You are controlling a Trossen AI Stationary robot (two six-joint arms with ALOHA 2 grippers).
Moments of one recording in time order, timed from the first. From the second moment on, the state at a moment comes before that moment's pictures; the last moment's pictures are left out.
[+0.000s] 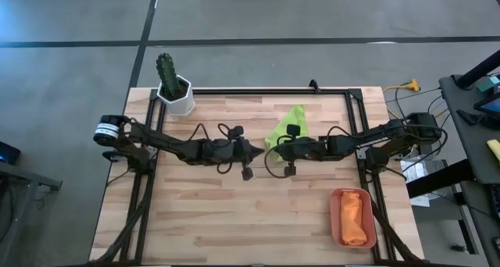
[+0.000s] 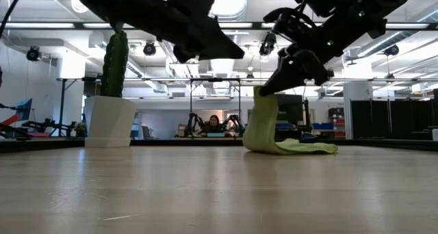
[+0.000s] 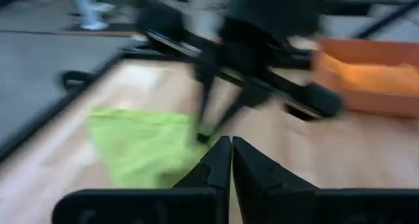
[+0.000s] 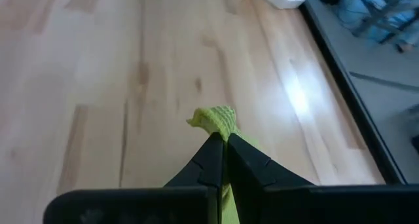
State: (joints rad) left arm -0.08 1.59 0.87 0.45 -0.30 -0.07; right arm 0.05 1.43 0.68 0.12 0.34 -0.21
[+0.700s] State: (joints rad) left arm -0.08 1.67 0.87 0.55 -0.43 0.01; right arm 0.05 1.43 0.68 0.28 0.37 -0.06
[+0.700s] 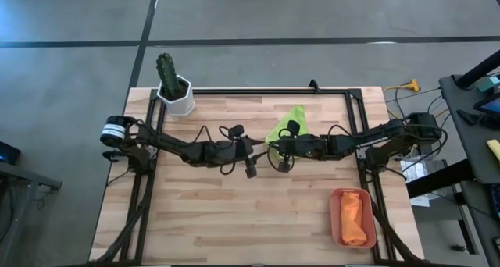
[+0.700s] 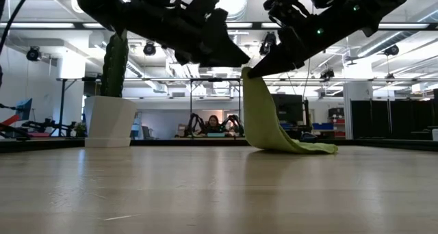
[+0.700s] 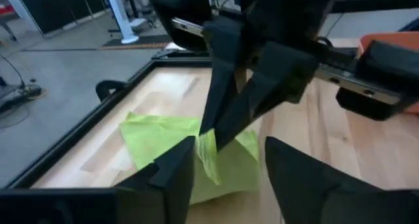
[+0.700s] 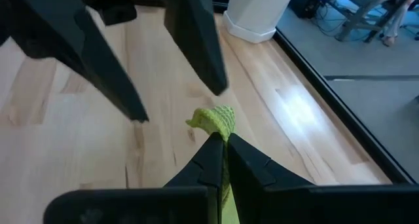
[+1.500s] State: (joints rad) left arm -0.09 1.81 0.92 0.62 -0.53 0.16; right arm 0.05 1.43 0.68 0.26 0.37 -0.09
